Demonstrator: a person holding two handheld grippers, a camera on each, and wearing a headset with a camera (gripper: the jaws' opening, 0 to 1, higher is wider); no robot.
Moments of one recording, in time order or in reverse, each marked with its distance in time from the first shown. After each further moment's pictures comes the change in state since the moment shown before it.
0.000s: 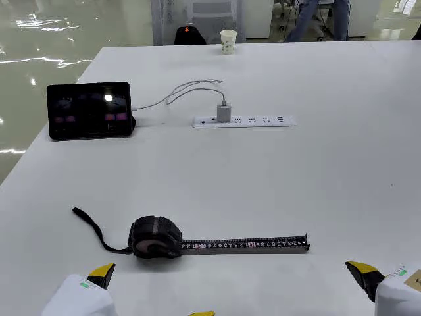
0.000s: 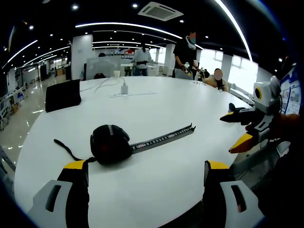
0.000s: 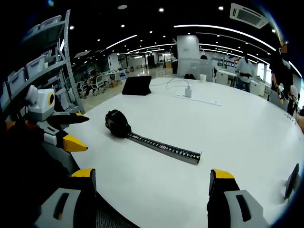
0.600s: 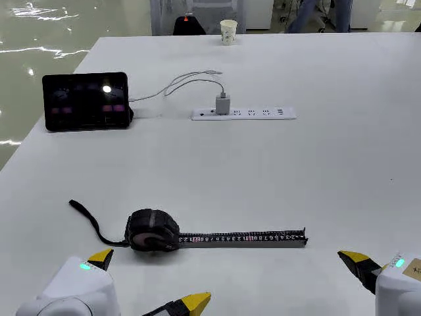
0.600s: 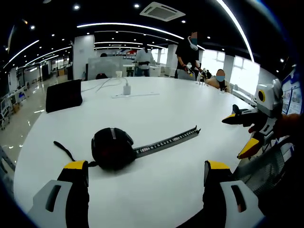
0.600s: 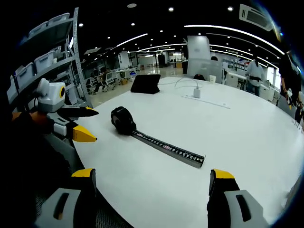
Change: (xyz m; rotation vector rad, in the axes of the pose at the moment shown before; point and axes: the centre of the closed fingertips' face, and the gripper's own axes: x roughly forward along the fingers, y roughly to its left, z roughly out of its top) left arm 0.016 0.010 0.006 -0.007 -0.008 0.018; right arm 0.006 -0.003 -0.002 -0.062 0.006 0.094
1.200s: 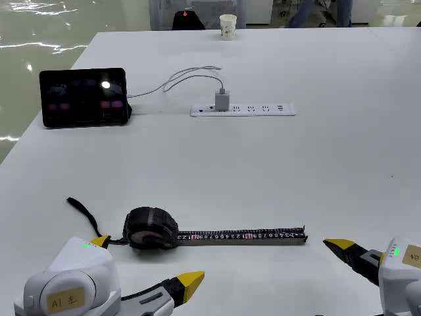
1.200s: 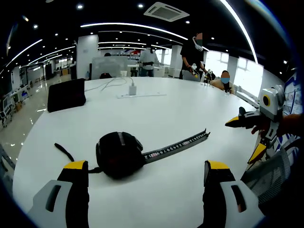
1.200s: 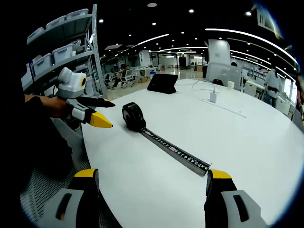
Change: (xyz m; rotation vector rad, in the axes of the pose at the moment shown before) left arm 0.020 0.019 0.004 -0.019 -0.004 0.031; right arm 0.009 -0.007 -0.005 -0.117 0.003 0.149
